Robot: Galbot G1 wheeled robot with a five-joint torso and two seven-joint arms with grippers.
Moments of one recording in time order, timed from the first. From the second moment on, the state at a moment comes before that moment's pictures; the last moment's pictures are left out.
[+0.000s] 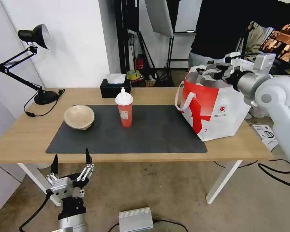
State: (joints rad) left arm 1.88 -1.52 -0.44 -2.30 0.06 -0.38 -0.35; right arm -0.42 0.74 0.23 1.84 1.05 -0.57 0.09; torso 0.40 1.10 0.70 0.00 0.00
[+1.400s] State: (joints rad) left arm 1.88 -1.52 -0.44 -2.32 0.05 -0.39 -0.35; right arm -1.47 1.09 0.23 2.32 0.17 0.19 0.36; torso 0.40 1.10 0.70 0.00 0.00
